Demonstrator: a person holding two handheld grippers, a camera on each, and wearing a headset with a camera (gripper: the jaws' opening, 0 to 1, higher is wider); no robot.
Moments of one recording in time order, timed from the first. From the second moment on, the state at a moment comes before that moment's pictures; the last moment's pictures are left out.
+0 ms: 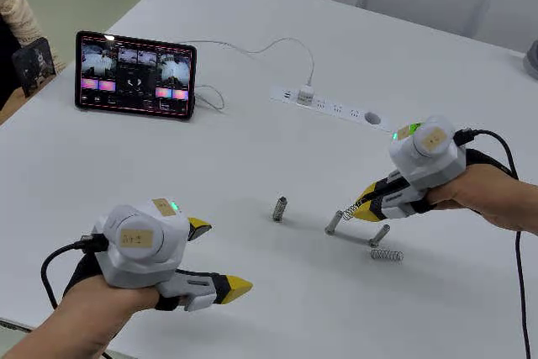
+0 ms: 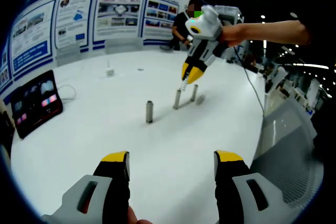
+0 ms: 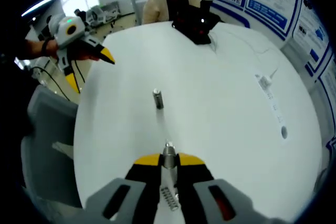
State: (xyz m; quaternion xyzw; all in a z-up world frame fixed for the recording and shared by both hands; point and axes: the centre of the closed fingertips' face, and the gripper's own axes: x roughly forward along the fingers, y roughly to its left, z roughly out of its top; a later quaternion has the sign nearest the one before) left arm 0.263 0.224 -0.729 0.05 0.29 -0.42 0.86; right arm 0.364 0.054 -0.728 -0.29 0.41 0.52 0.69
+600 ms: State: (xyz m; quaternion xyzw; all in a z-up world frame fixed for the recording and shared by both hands) left arm 0.263 0.227 -0.726 0.05 0.29 -0.41 0.86; right arm 0.364 0.063 -0.733 -0.29 0.42 0.52 0.68
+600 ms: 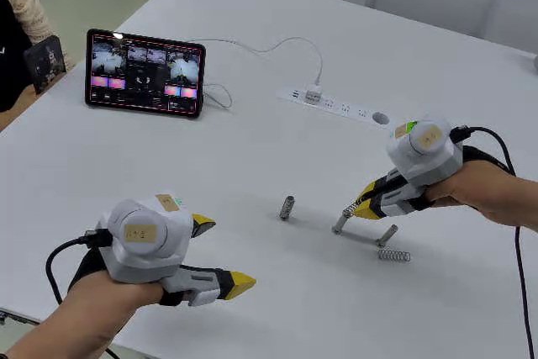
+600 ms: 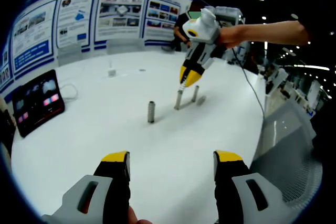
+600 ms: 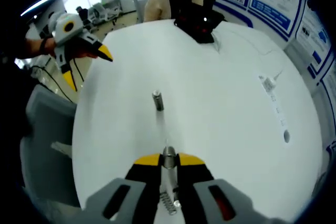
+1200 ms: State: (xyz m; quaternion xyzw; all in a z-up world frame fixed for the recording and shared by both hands) left arm 0.261 0.235 -0.727 0.04 0.29 -0.41 0.87; right arm 0.363 0.073 -0.740 -0.30 0.42 0.53 0.67
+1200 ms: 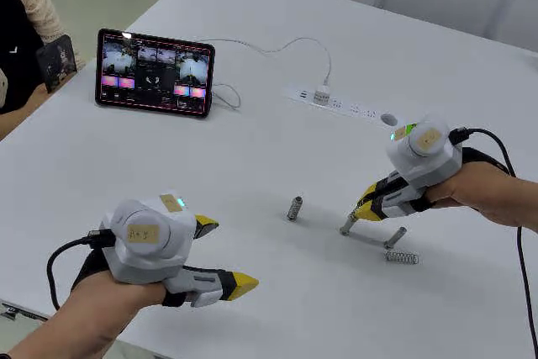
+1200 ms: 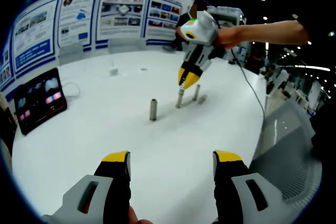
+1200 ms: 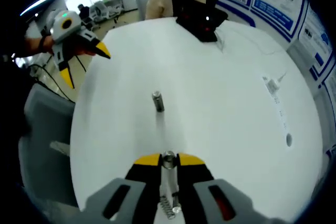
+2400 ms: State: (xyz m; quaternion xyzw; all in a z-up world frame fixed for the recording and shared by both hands) left arm 0.262 0.240 -0.726 0.05 0.29 -0.40 0.87; right arm 0.366 0.070 -0.781 -0.31 0.44 0.52 0.67
